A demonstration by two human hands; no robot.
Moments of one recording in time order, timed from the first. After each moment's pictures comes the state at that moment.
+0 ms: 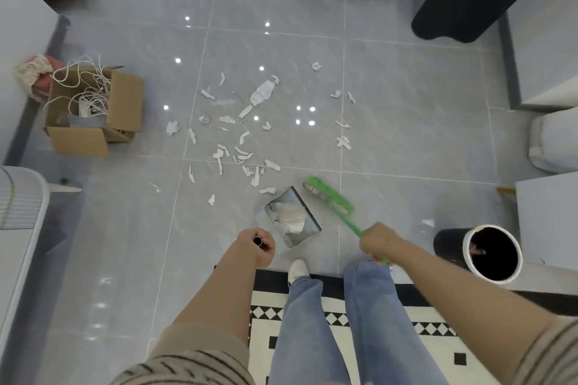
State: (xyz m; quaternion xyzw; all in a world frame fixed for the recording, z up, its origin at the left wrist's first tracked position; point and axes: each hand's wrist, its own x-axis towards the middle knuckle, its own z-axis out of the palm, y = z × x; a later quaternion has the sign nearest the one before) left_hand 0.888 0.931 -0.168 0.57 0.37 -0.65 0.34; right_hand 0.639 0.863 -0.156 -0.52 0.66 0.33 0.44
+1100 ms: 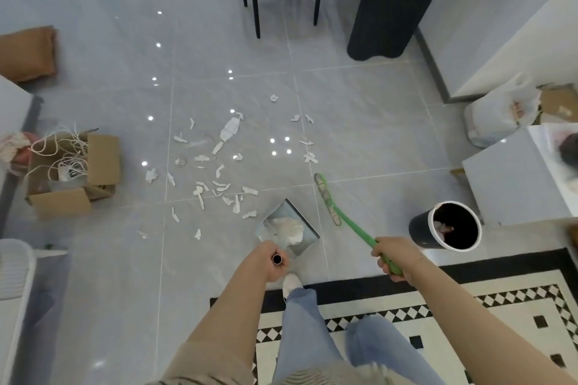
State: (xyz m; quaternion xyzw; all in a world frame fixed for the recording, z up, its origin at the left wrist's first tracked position) left_hand 0.798 0.961 -0.114 0.63 0.19 -0.71 0.24; right_hand 0.549 0.956 -0.043 -0.22 0.78 -0.03 0.59
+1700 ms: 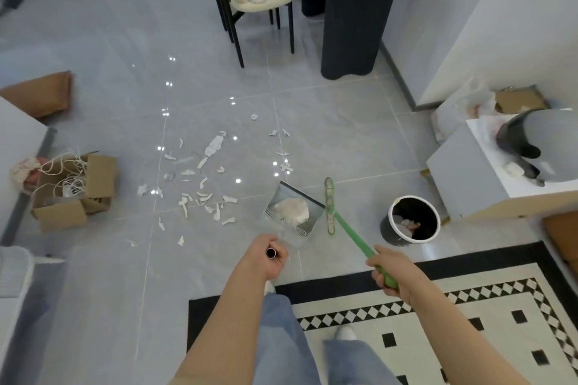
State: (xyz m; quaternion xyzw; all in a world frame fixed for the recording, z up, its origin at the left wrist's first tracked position) left_hand 0.619 1.047 -0.045 0.54 0.20 -0.74 0.36; right_hand 0.366 1.078 -0.014 -0.17 0.74 -0.15 0.63
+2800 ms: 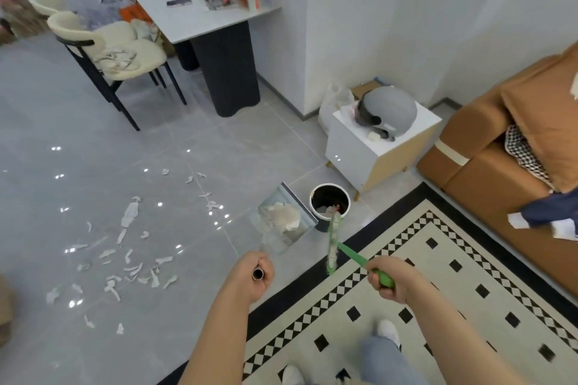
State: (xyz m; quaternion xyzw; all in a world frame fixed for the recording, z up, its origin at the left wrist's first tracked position) left_hand 0.500 1.139 0.032 0.57 -0.04 -0.79 0.22; right_hand 0.251 1.258 0.025 0.02 0.71 -0.31 0.63
